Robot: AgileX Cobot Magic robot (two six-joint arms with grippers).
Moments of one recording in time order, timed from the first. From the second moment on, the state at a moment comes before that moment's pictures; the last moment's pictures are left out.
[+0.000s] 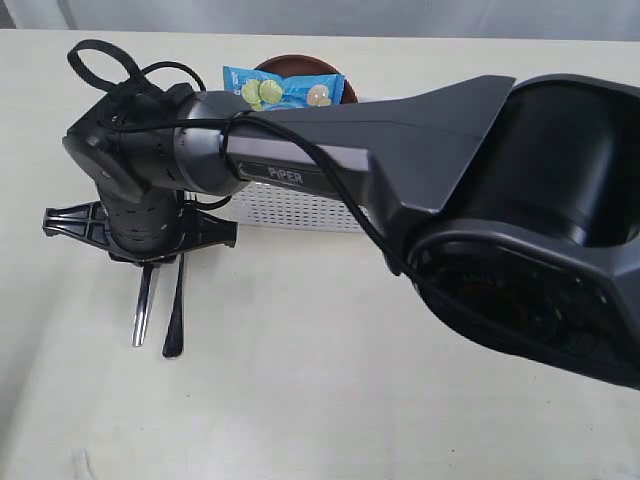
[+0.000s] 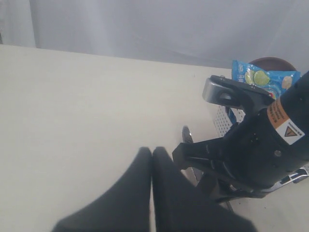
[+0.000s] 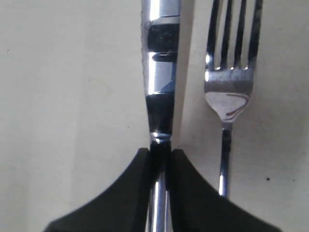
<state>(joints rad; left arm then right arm) -0.16 0.00 0.00 -0.02 0.33 -0.16 1.07 2.36 -1.88 -0.10 0.84 1.02</state>
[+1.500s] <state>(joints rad) -0.16 0.00 0.00 -0.02 0.33 -0.16 1.07 2.16 -1.88 -0.05 0.83 0.72</state>
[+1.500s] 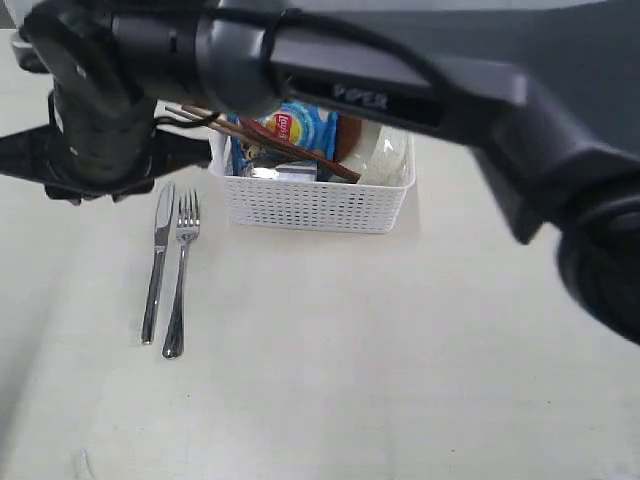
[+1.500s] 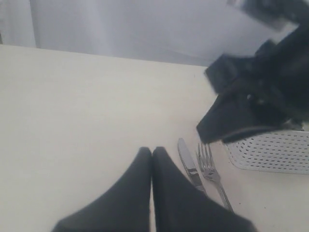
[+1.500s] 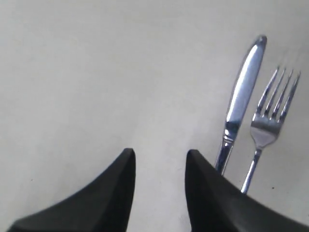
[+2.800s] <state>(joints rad) -0.16 0.00 0.00 -0.02 0.33 -0.16 0.94 2.13 -1.88 -0.44 1.14 0.08</state>
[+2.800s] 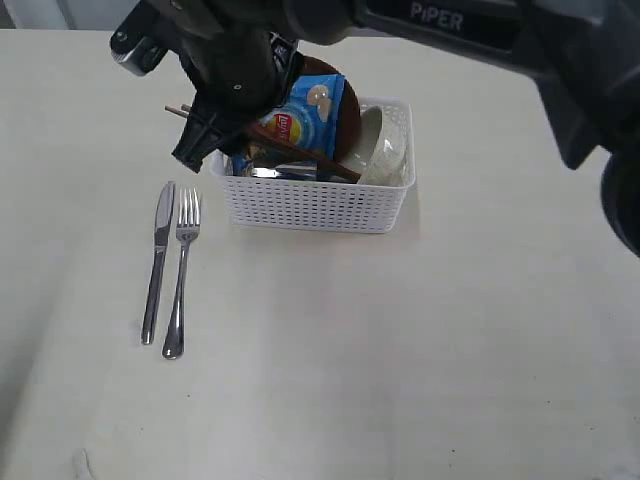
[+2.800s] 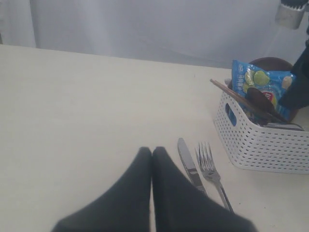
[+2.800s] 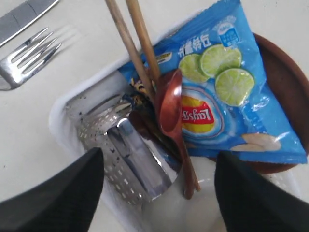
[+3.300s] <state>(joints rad) -0.16 0.00 0.00 -0.02 0.33 -0.16 0.90 2.21 -1.88 -0.47 0.98 0.13</state>
